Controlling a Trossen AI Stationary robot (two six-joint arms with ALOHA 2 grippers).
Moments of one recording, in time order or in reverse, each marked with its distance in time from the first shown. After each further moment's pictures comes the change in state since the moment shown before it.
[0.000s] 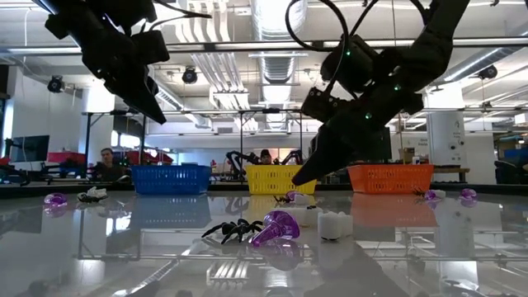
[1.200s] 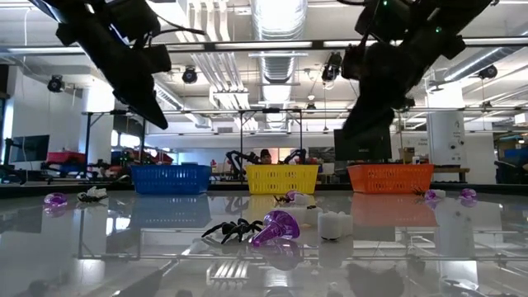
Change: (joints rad) left arm 0.166 0.004 0.001 0.000 0.003 0.037; right arm -0.014 -0.450 -0.024 -0.527 -0.002 0.282
